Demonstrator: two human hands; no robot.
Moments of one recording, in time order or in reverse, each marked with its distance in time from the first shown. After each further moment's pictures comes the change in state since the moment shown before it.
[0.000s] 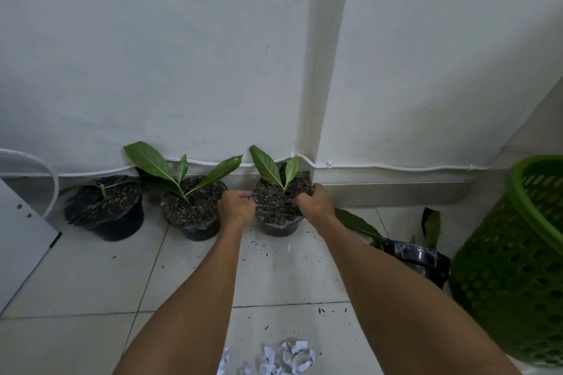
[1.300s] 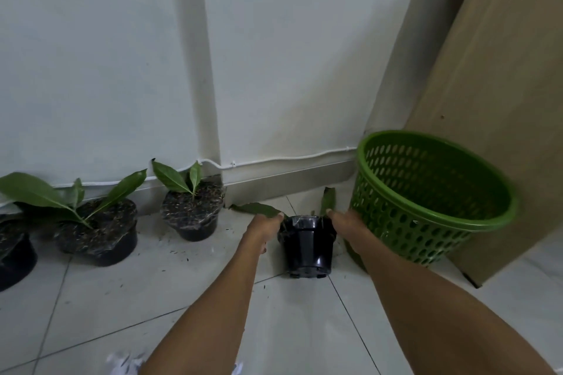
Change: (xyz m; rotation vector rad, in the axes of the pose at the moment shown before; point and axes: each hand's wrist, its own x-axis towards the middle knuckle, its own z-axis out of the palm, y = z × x) left_hand -0.179 0.070 0.131 0.132 -0.711 -0.152; right_hand -0.081 0.105 -0.226 -0.071 0.290 0.390
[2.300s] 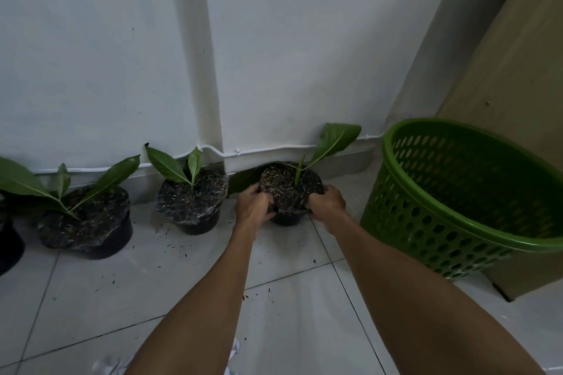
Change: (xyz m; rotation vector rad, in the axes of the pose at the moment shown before) left_hand 0.073 0.000 -0.017 -0.587 0.123 0.242; right_hand 0.045 -0.045 0.068 0.202 -0.034 -0.087
